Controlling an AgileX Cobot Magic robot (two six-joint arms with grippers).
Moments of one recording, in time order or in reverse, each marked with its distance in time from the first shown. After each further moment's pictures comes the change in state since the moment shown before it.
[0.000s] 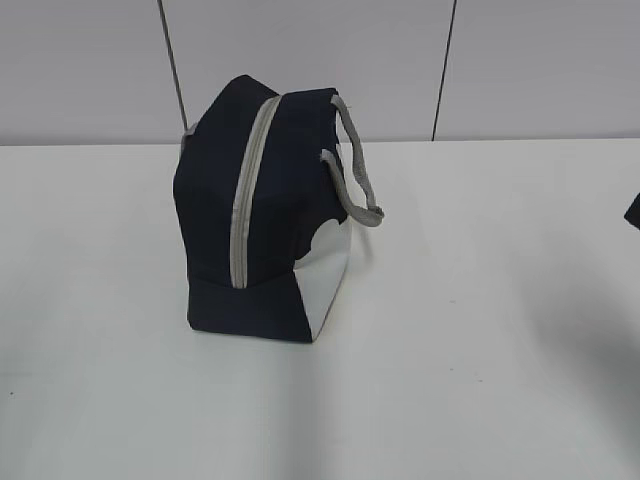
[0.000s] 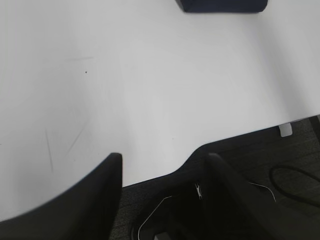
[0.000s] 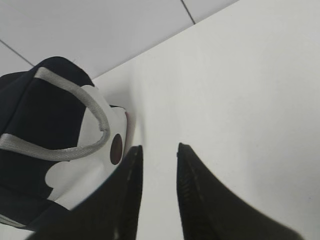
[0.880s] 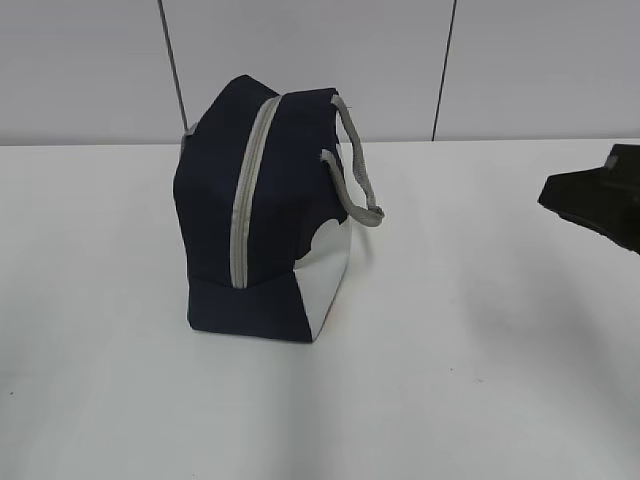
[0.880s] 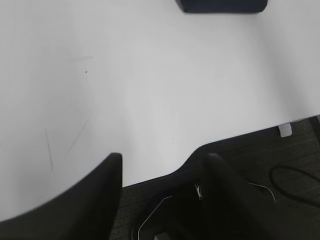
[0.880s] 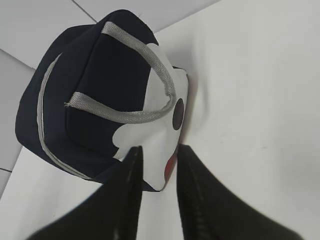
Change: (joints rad) left arm 0.001 0.001 -0.001 -0.001 0.001 0.000; right arm 0.000 0.126 -0.116 0.022 -0.262 -0.030
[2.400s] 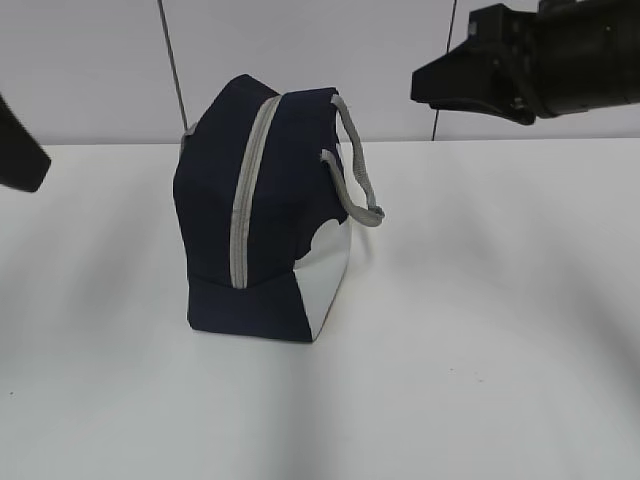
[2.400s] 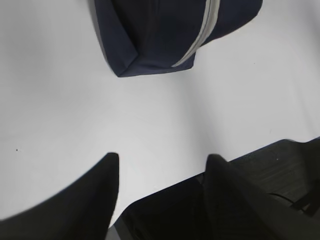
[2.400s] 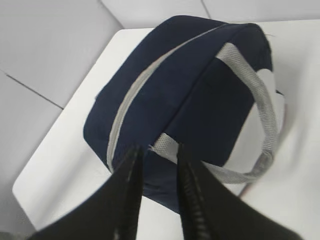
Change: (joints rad) left arm 0.000 0.787 -0.671 -0.201 0.078 0.068; right arm -0.002 0.417 -0.501 -0.190 -0.340 -0.027
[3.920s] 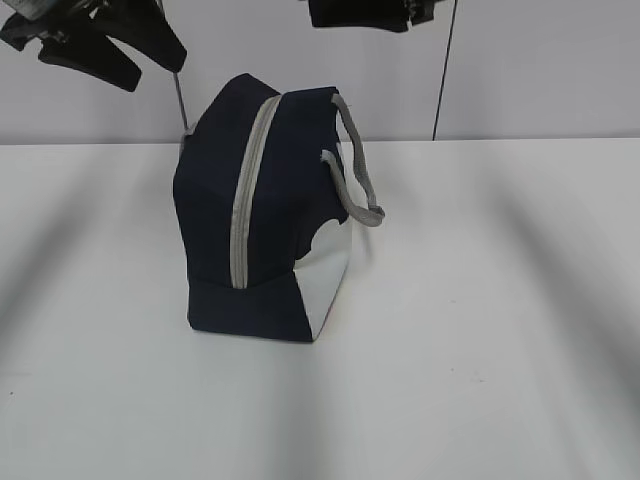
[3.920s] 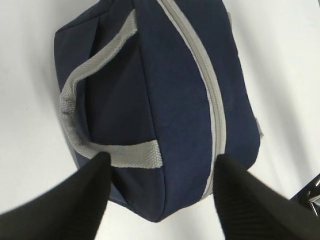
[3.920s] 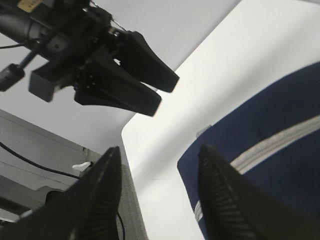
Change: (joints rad) left arm 0.174 0.589 -0.538 -0.293 0.027 0.263; right arm -0.004 0.554 -0.779 -0.004 -0.617 0.131
